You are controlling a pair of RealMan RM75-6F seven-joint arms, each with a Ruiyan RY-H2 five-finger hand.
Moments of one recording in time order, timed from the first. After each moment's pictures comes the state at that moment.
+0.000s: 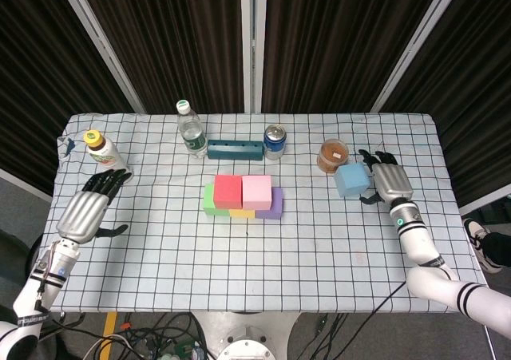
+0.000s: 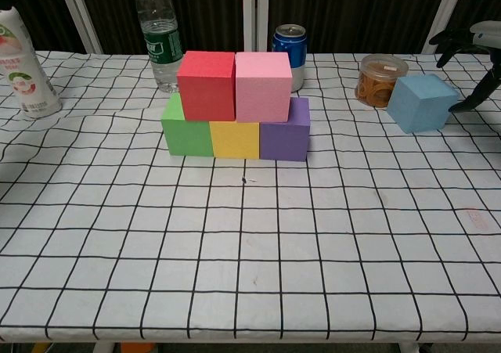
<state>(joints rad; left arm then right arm) -0.43 -1.11 -0.09 -1.72 1.37 1.18 0.07 0.73 -1.37 0.16 -1.28 -0.90 0.83 -0.13</state>
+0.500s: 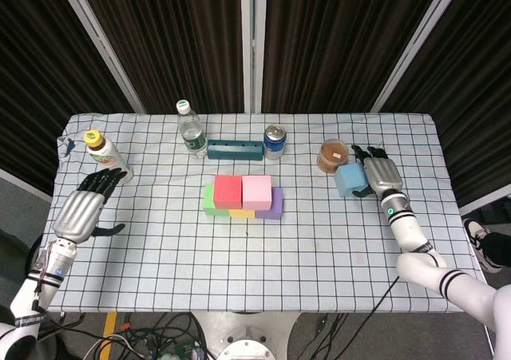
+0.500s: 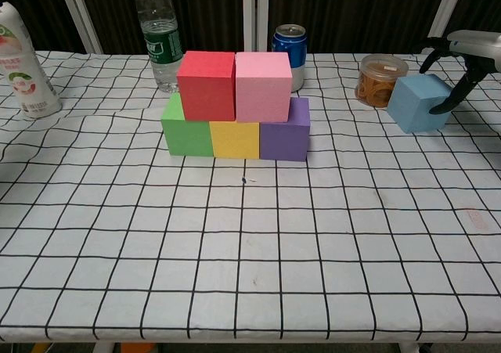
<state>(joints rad) -0.42 -1.10 -0.10 -1.73 1.36 1.18 0.06 0.77 -1.48 0.20 -1.06 -0.96 0.71 -0.04</state>
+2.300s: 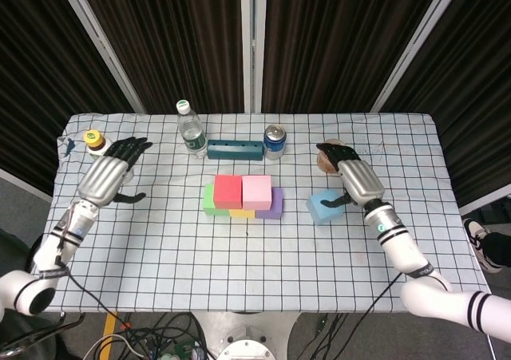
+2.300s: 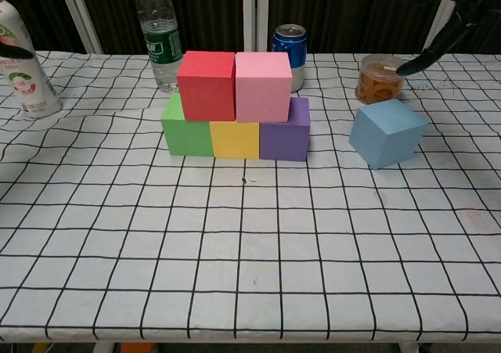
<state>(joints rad) -0.62 -1.20 -0.20 -1.47 1.40 1.01 -0.12 0.74 -1.23 0.29 -1.68 -0.98 0.88 -0.09</state>
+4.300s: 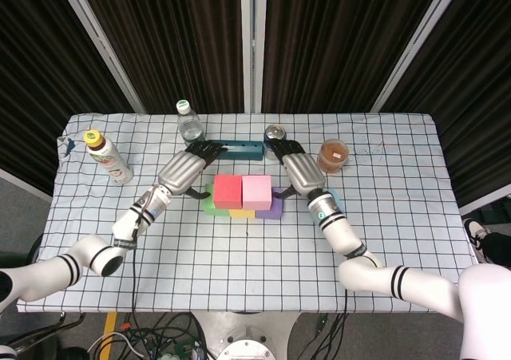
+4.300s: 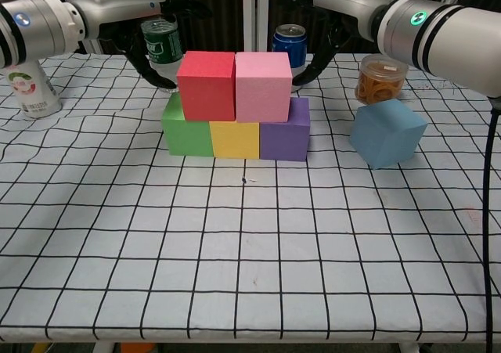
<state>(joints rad) -0.91 -1.50 -0.20 -1.22 1.37 0.83 -0.15 0.95 -1.59 0.32 -1.38 -0.91 0.87 -0.17</state>
